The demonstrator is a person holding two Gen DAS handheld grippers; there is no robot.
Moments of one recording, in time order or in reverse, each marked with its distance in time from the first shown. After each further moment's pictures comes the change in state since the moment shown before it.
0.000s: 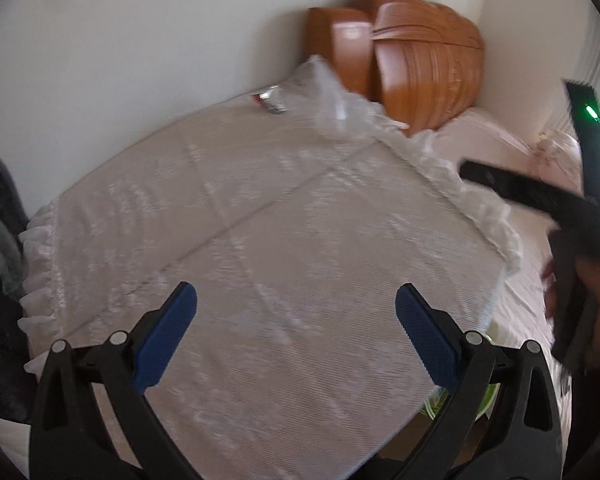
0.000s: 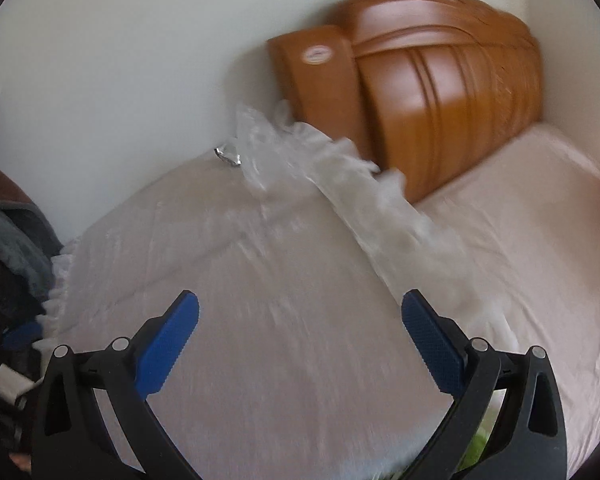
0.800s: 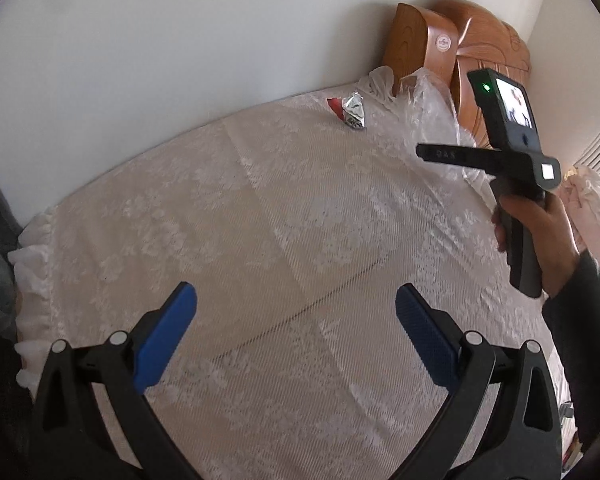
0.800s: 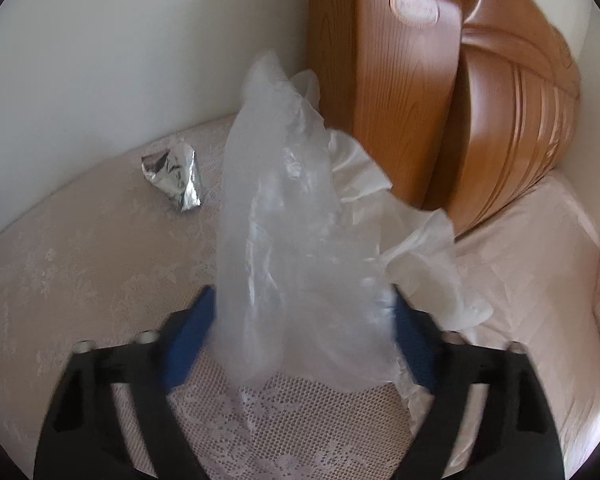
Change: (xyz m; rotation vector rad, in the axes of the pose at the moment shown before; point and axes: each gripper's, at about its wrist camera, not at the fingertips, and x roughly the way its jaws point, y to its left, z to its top) left arm 0.085 0.087 0.075 -0.096 0.040 0.028; right arm 0.215 0.032 0.105 -0.104 0.143 -0.120
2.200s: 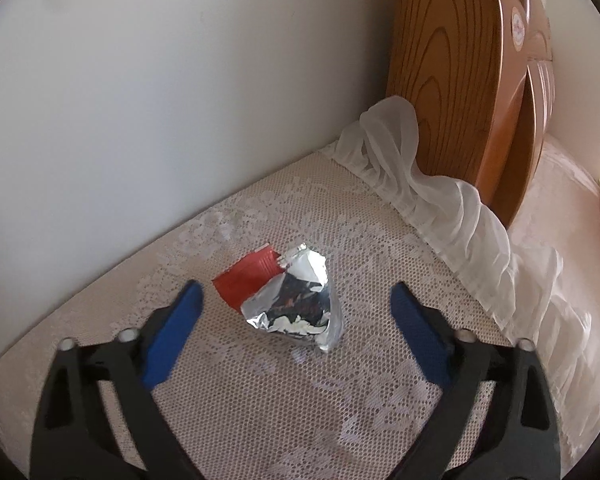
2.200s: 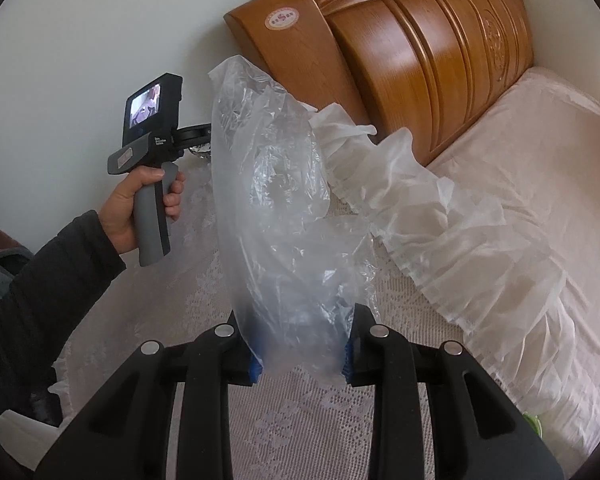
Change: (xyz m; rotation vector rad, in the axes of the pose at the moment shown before) left arm 0.223 -0.106 0.195 0.098 -0.061 0.091; right arm -0.148 -0.060 -0.157 0.306 -0.084 0.180
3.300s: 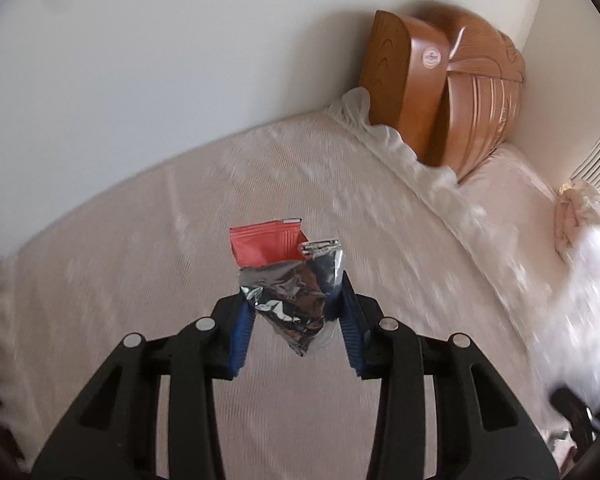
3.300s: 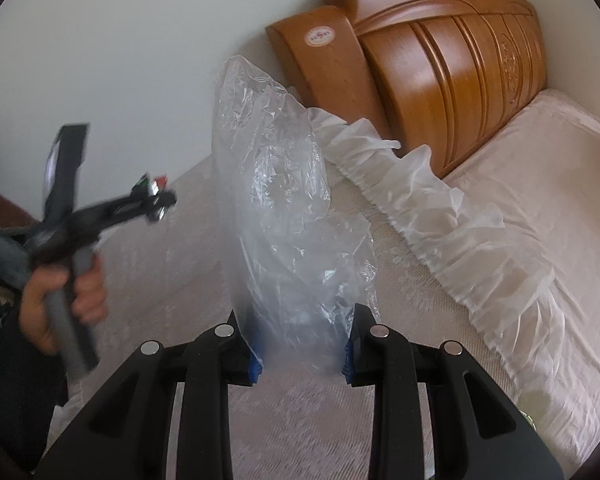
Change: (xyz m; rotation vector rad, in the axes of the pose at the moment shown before) left arm -0.189 0.059 -0.125 -0.108 0.015 -0.122; right arm -0.050 0.031 -0.028 -0.070 -0.028 0.048
